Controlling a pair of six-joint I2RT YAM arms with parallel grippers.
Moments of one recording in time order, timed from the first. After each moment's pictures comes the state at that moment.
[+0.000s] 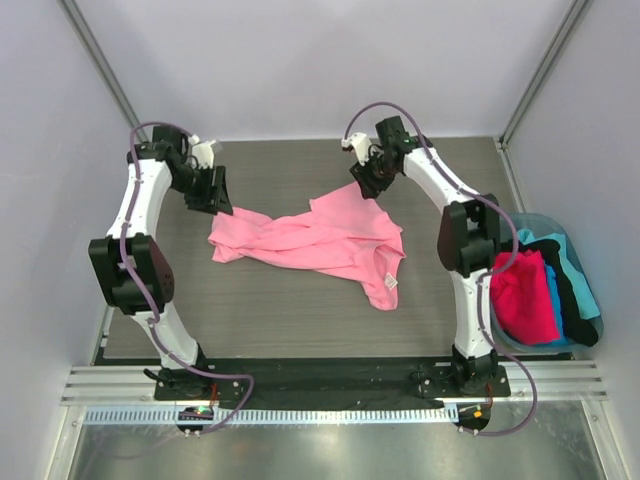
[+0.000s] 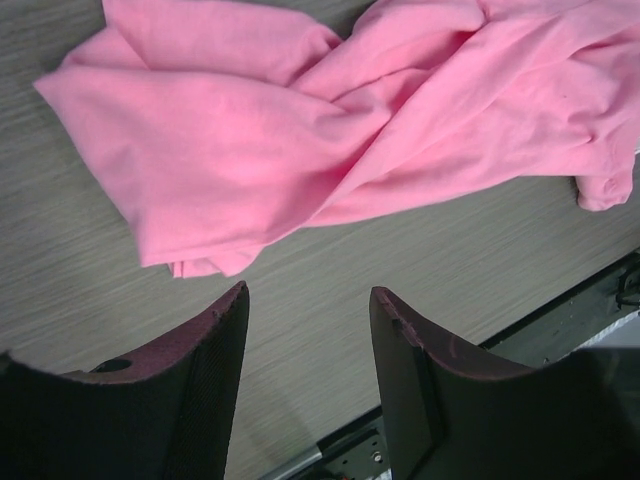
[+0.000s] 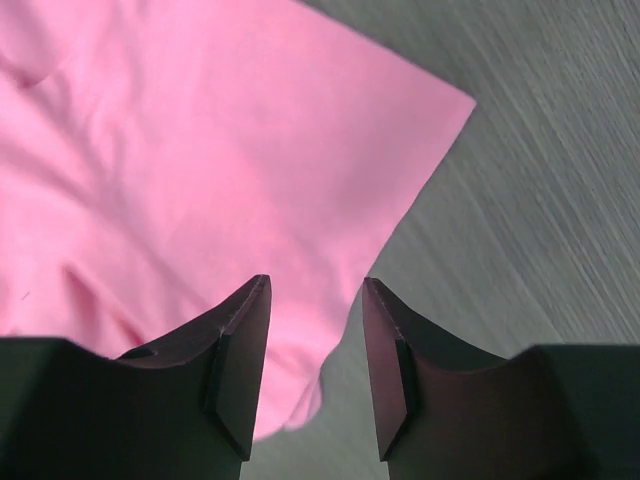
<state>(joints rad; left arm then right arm) 0.07 1.82 1.74 -1.13 0.52 0.19 0.32 2.15 1.94 -0.81 -0.30 -0.58</state>
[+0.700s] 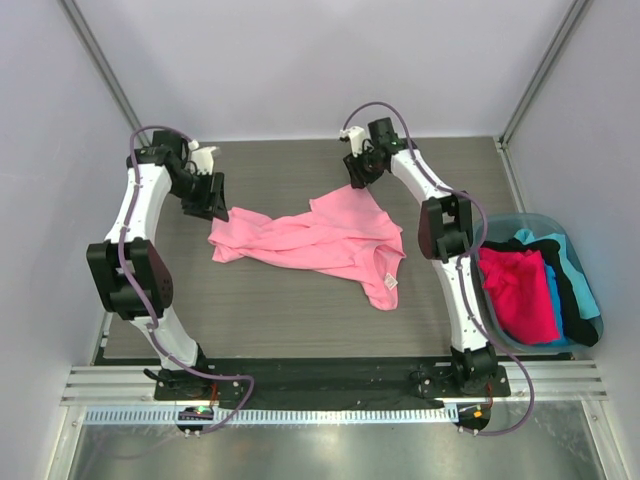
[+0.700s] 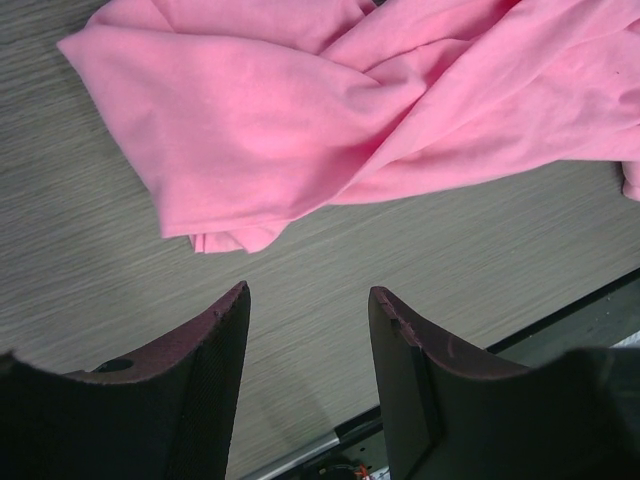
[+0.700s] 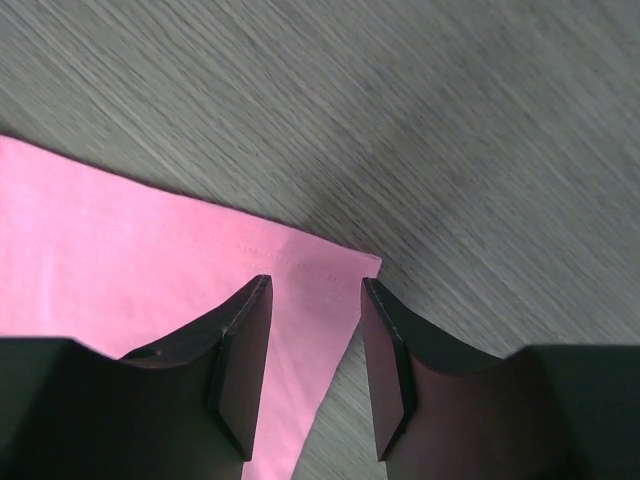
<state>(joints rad) 0.07 1.78 1.66 -1.13 0.45 0.22 0.29 2.55 2.34 -0.70 -0.32 -0.39</state>
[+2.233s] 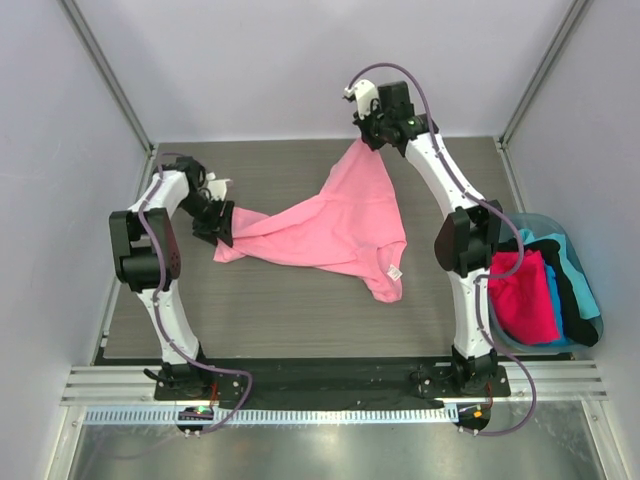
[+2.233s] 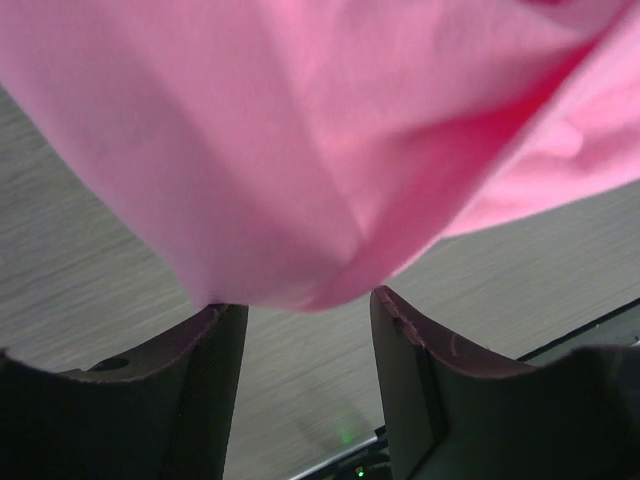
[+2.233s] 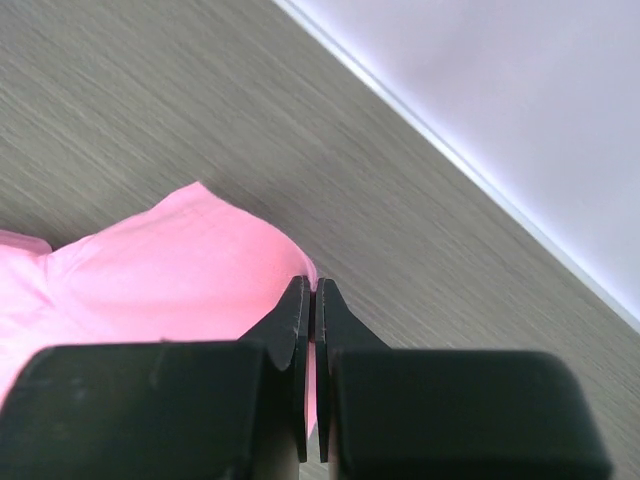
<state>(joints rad) 0.07 2.00 1.56 -1.06 0.38 0.30 0.33 2.23 2.28 -0.63 -0.13 -0.39</state>
